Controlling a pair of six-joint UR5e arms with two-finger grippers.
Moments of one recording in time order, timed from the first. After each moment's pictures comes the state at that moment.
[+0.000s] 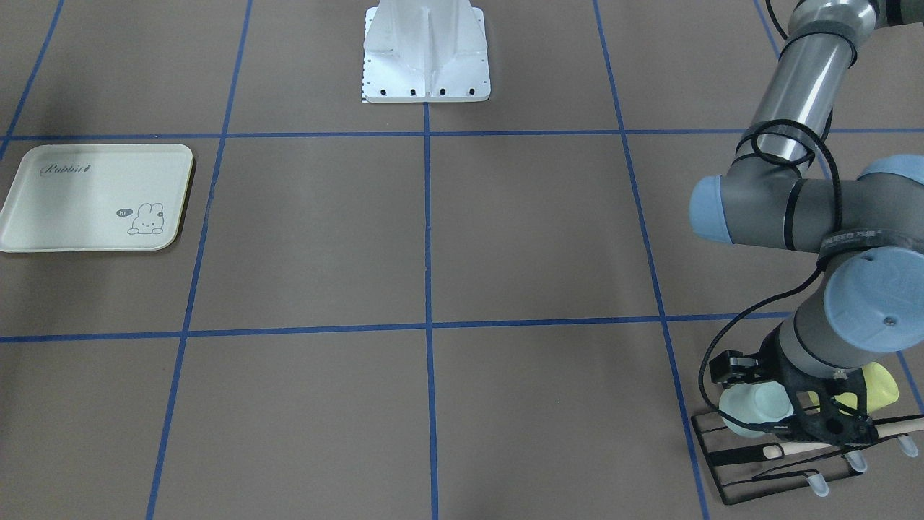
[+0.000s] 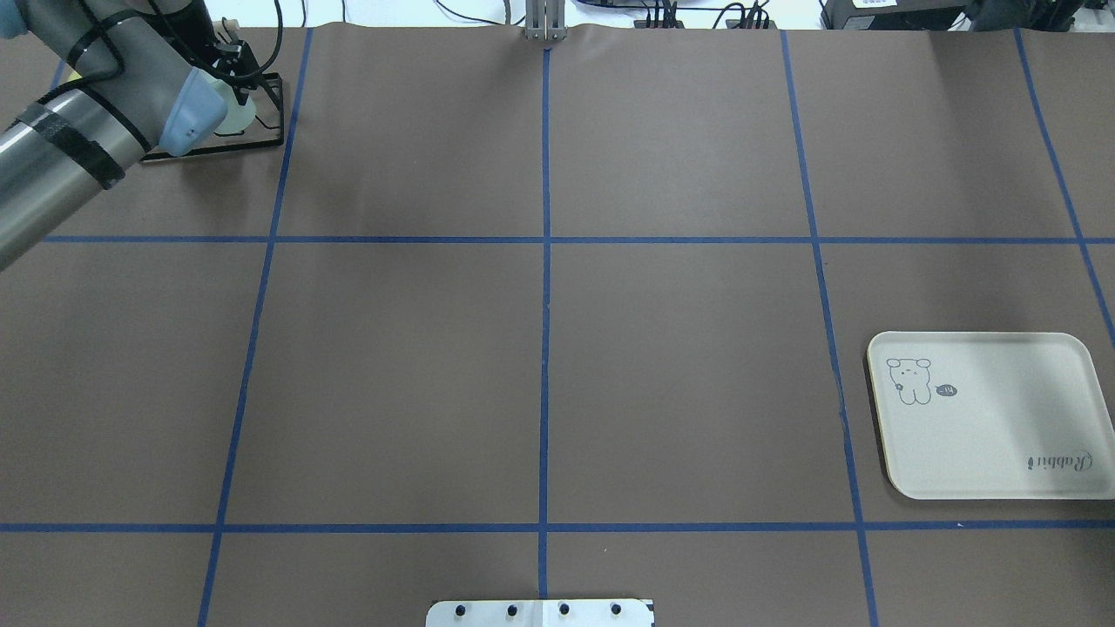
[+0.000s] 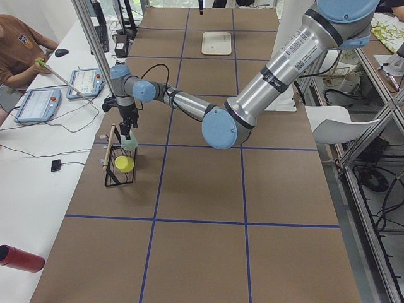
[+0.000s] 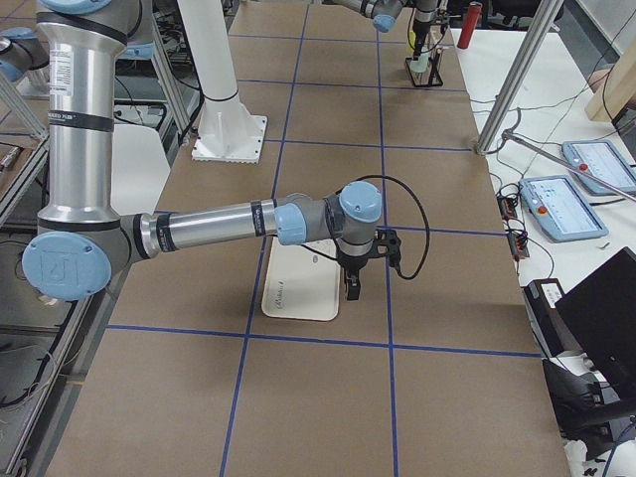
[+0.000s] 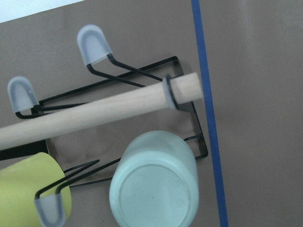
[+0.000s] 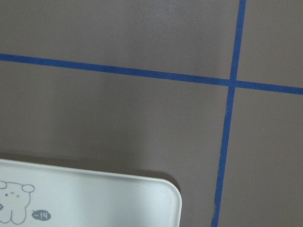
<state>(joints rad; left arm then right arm) -1.10 -2.35 -1.13 -1.59 -2.05 -0.47 1.37 -1.66 1.83 -1.56 2.31 0.16</state>
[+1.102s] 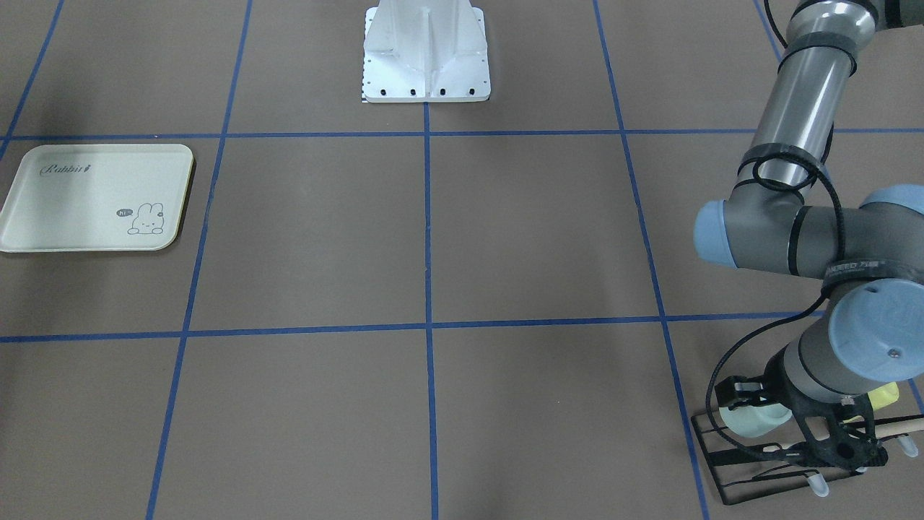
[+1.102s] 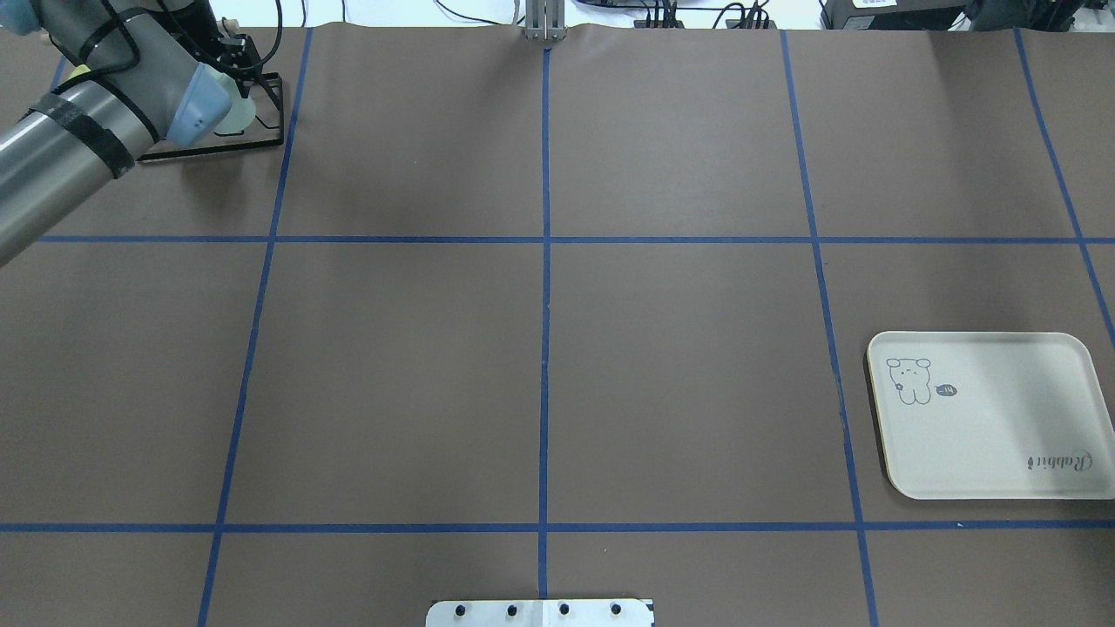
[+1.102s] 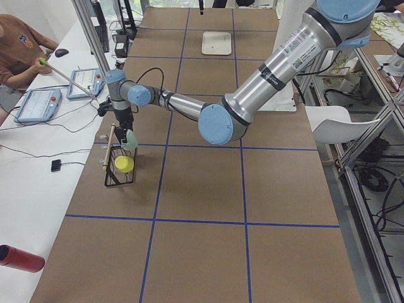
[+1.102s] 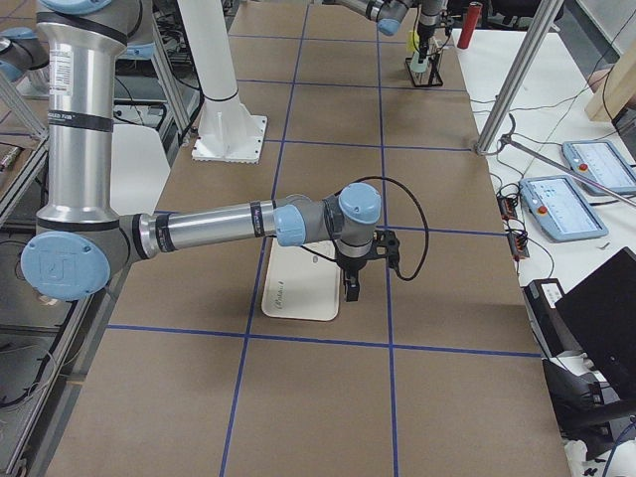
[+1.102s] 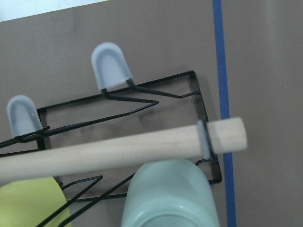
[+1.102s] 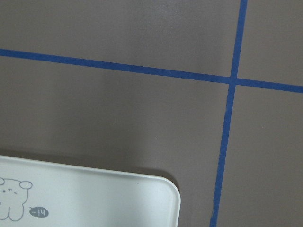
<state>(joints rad) -1.10 -2.39 -1.01 -1.67 -2.05 -0.53 1.37 -1.66 1.83 -1.56 2.31 0.15</state>
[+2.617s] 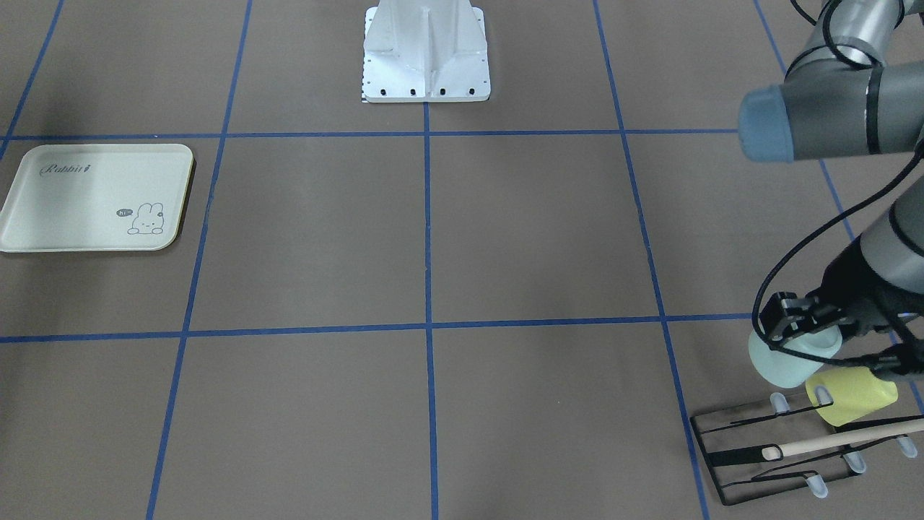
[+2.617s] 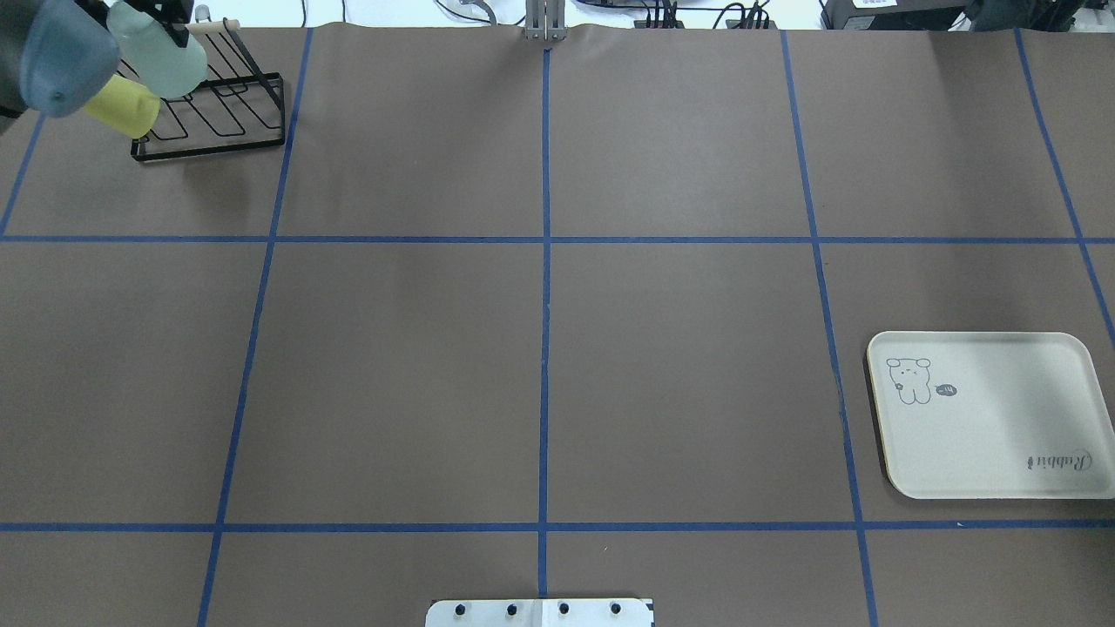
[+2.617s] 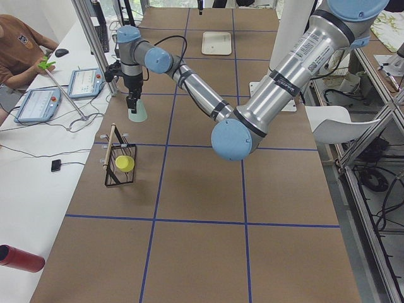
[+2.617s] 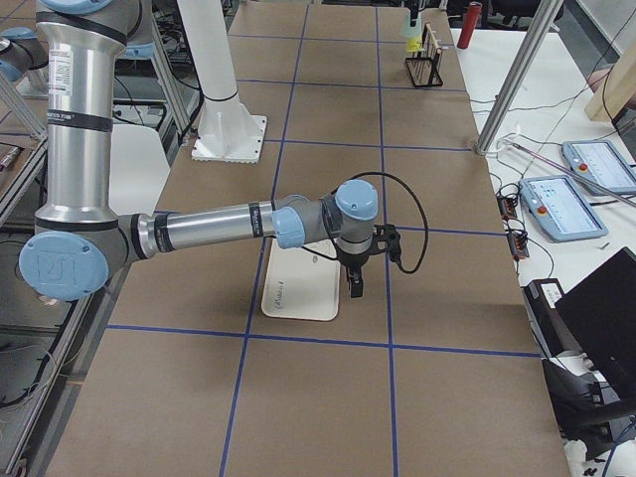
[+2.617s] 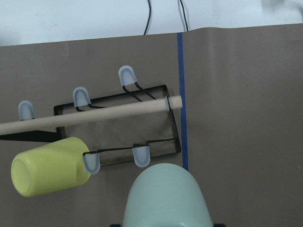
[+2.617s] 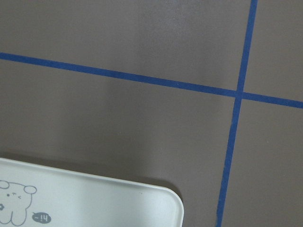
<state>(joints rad) -1.20 -2.24 -1.66 -1.27 -2.15 -0.54 1.37 -1.66 1.83 -1.47 2.31 0.16</state>
